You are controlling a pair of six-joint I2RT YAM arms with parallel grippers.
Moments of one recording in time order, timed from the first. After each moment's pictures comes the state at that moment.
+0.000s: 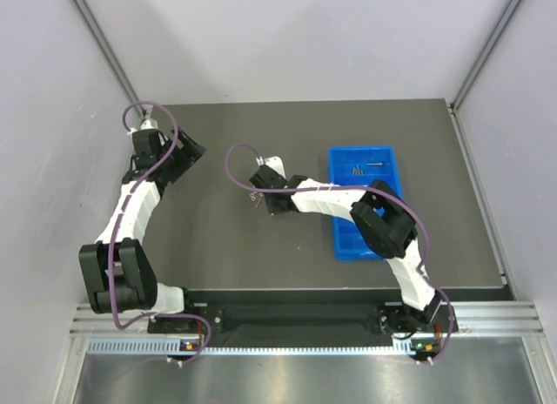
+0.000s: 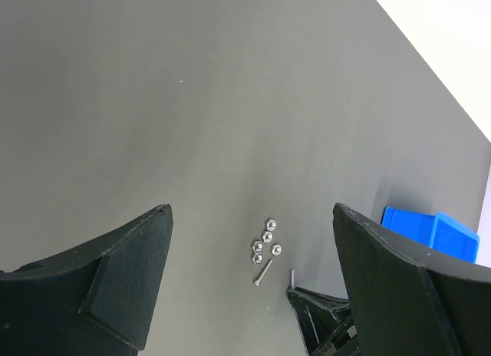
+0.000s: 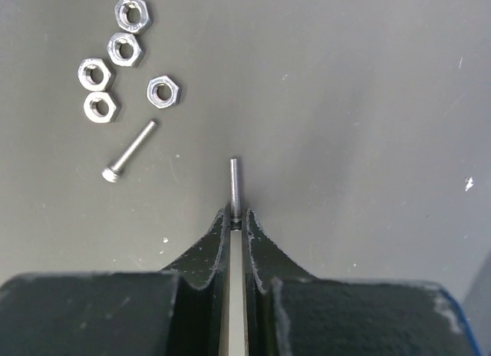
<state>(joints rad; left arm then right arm) 0.12 1.40 1.04 -0.21 0.22 -0.66 0.93 2.14 1.56 -0.43 0.36 0.50</state>
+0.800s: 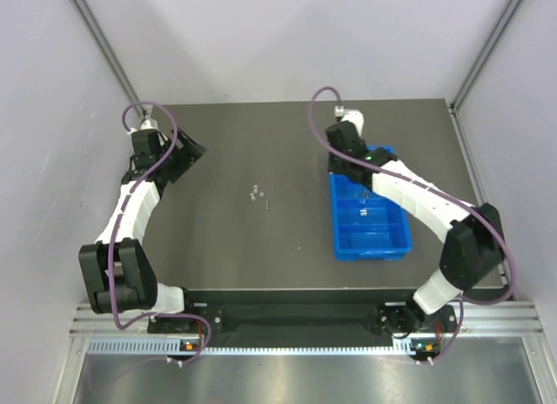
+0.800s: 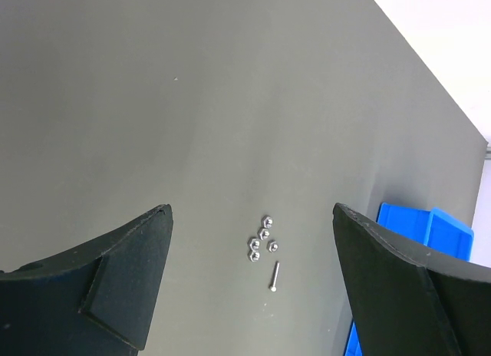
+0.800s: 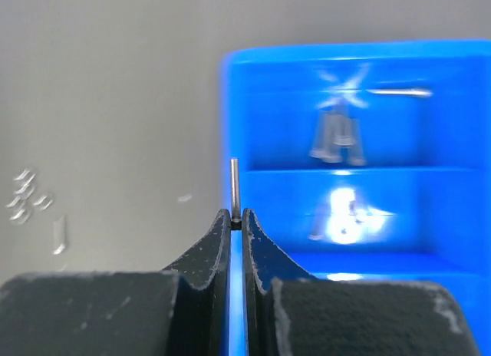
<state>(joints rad) 0.12 1.40 1.04 -0.21 0.24 -0.66 0.63 1.60 1.34 -0.48 0.40 0.44</state>
